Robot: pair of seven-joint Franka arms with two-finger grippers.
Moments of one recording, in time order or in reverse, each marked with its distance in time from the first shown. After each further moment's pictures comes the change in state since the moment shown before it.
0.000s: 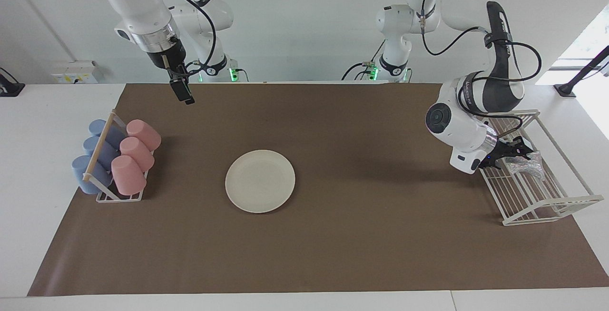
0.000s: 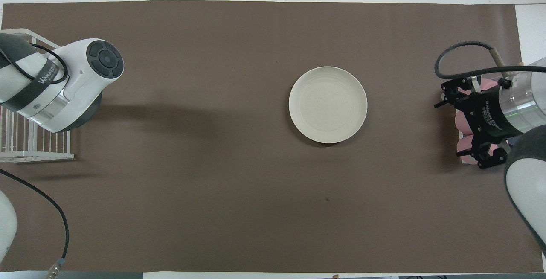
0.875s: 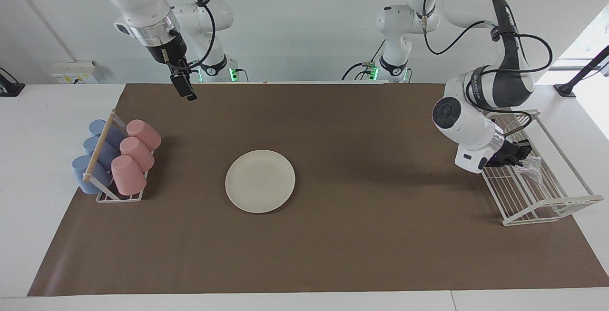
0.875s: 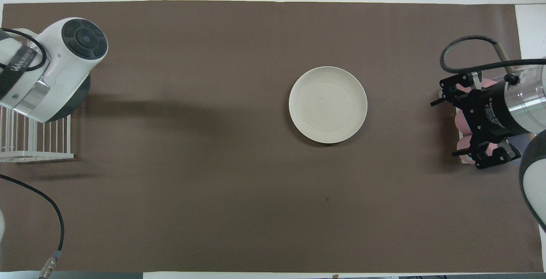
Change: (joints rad) left arm 0.006 0.001 -0.012 0.138 -0.194 -0.029 0.056; right arm 0.000 0.007 -0.001 0.037 0.069 -0.023 0.012
